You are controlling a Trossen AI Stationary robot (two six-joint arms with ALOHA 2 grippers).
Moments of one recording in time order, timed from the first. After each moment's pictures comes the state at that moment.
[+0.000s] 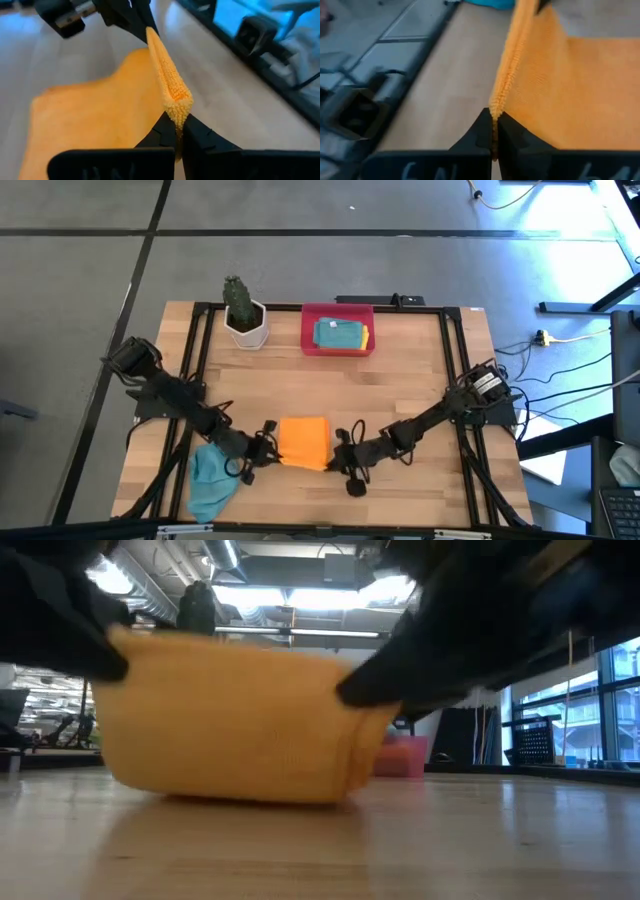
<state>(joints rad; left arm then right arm) -0.64 1.55 0.45 0.61 -0.30 -0.12 0.51 1.95 0.91 0.54 0.12 0.31</state>
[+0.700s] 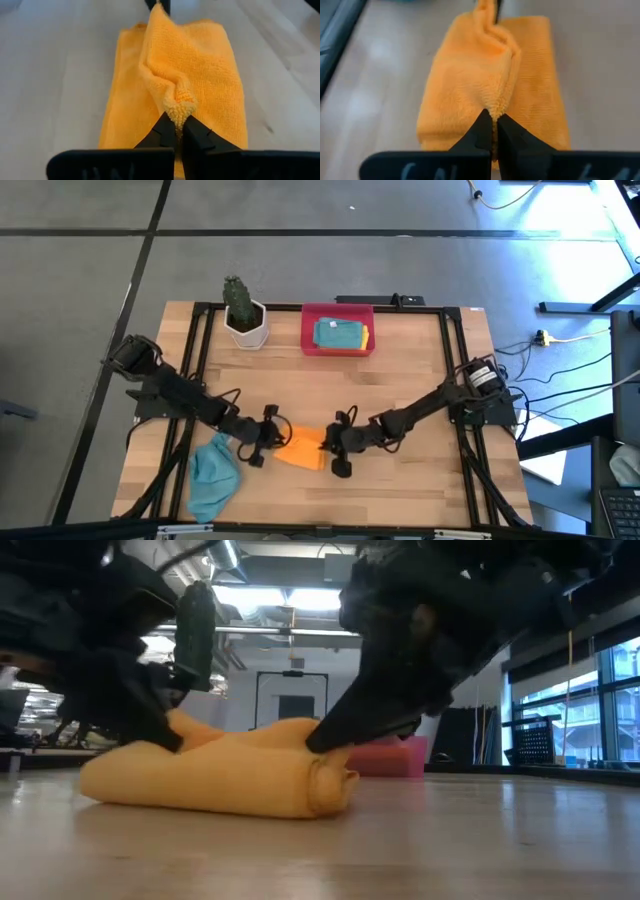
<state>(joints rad) -0.46 1.54 0.43 0.45 -0.26 -0.15 0.37 1.95 0.97 0.32 0.20 0.45</state>
